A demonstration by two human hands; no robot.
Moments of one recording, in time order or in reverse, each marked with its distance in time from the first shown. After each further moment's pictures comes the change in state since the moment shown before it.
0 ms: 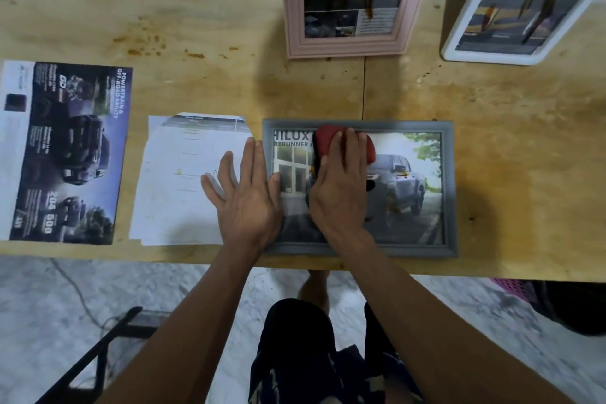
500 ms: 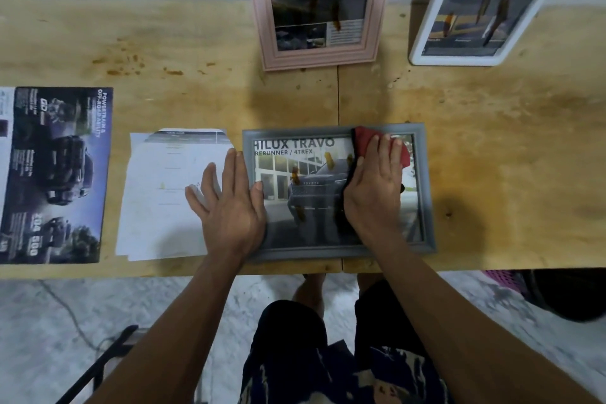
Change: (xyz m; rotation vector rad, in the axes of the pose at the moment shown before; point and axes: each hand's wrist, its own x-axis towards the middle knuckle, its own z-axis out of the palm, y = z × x) left_hand 0.002 -0.002 0.000 0.011 -0.001 0.014; right_hand 0.014 0.071 -0.029 -0.154 0.129 0.098
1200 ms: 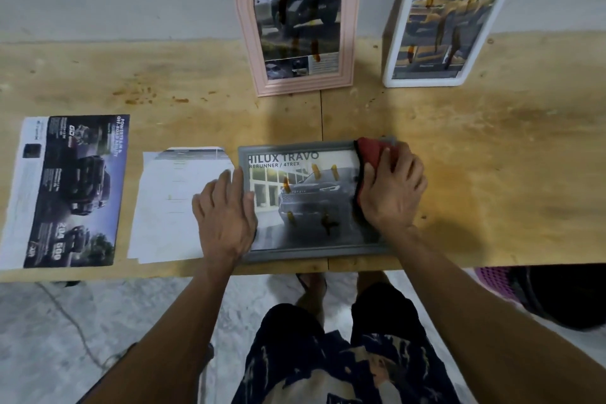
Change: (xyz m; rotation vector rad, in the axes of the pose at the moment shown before) left_hand -0.007 0.002 -0.016 0.070 0.092 0.090; right_hand 0.020 0.036 -0.055 -0.196 -0.054 0.050
